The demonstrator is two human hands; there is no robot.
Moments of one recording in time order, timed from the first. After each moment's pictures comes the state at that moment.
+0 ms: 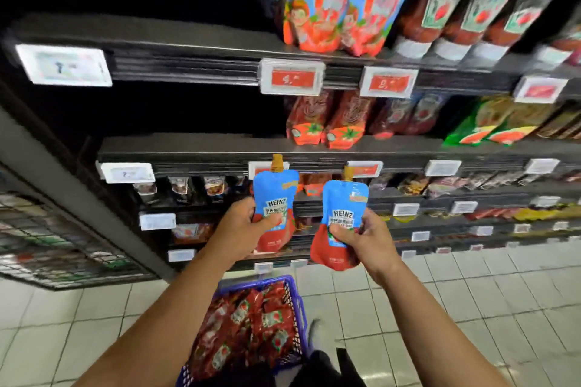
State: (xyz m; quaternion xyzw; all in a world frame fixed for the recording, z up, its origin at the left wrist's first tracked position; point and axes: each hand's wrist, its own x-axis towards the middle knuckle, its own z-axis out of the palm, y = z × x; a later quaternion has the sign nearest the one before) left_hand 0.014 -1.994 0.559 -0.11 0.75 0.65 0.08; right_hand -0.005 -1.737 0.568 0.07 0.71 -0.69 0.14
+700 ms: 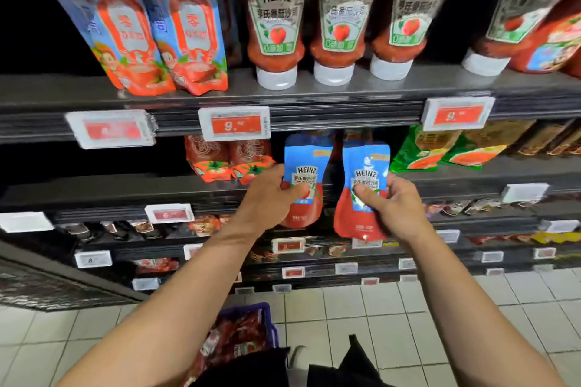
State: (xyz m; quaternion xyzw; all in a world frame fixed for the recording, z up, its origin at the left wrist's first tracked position) left_hand -0.155 -1.778 0.630 -0.05 0.85 0.53 0.00; right_hand -0.185 -1.533 0.616 -0.02 0.73 -0.68 0.08
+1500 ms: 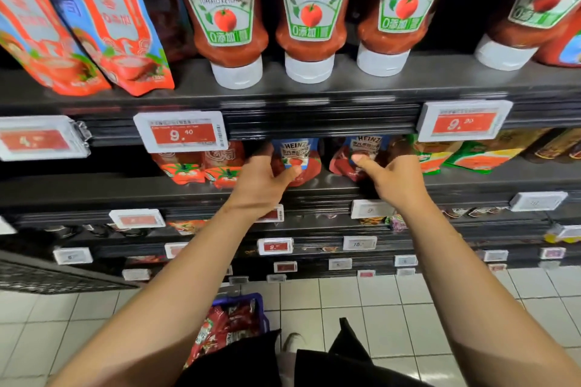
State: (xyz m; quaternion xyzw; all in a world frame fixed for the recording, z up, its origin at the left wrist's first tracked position) left_hand -0.206 -1.755 0.628 -0.08 0.88 0.46 -0.03; right_hand -0.265 -1.517 0.621 -0.03 0.86 -0.52 -0.02
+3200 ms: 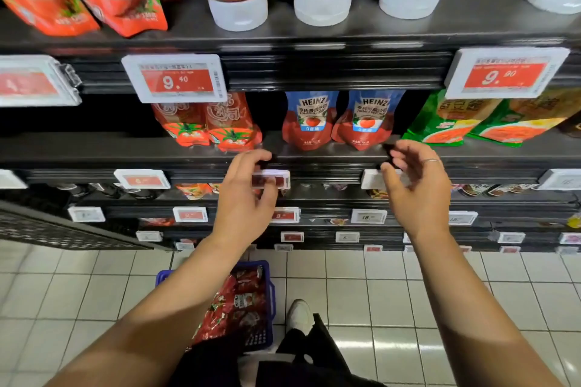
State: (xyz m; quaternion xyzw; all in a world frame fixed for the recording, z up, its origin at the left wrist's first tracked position) left_hand -0.121 -1.760 0.579 -0.07 0.88 0.42 -0.20; right_hand -0.208 -1.496 0.573 -0.04 0.83 -0.55 -0.10
